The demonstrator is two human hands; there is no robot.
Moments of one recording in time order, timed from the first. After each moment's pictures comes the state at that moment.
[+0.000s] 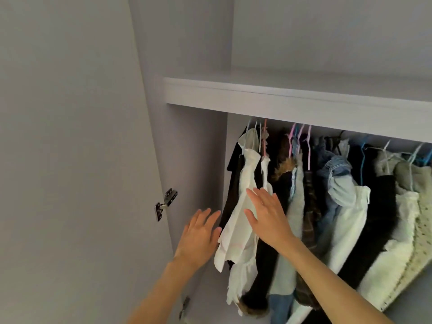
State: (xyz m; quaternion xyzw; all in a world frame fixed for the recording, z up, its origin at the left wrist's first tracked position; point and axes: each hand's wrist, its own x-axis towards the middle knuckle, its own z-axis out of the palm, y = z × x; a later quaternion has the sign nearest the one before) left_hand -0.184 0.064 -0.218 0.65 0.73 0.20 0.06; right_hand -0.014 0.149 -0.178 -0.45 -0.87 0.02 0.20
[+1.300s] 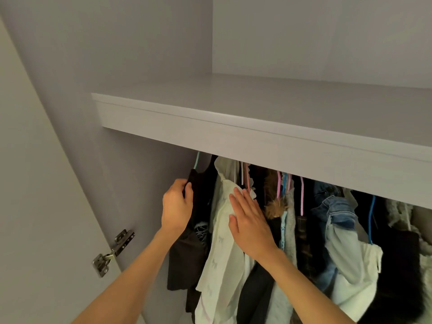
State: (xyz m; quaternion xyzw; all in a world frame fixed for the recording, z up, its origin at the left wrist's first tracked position) left_hand -0.194 0.264 -0.159 0.49 0.70 0.53 -0.01; right_hand -0.016 0.302 -0.194 -0.39 -0.89 0.02 0.25
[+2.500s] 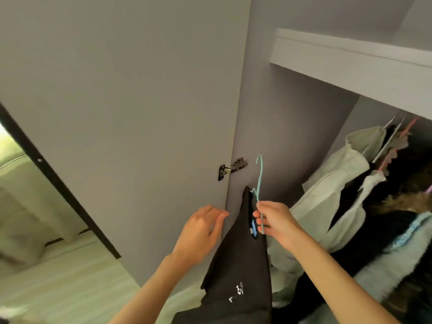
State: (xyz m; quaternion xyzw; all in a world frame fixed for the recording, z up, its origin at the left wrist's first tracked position) left_hand -0.175 -0.002 -0.240 0.45 0.81 0.38 -0.02; right_hand -0.096 0.165 -0.199 -0.40 -0.61 0.68 0.07
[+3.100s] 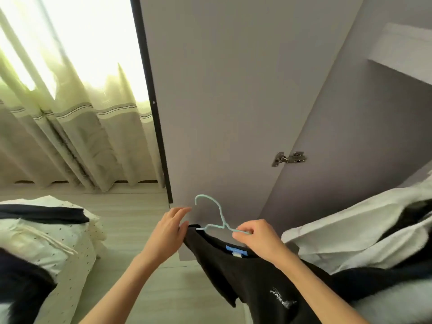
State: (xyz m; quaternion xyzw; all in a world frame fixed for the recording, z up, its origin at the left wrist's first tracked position) left_hand -0.113 -0.157 -0.286 0.16 0.93 0.33 0.02; right_hand -0.062 0.067 -0.227 -0.06 -0.89 0.42 -0.15
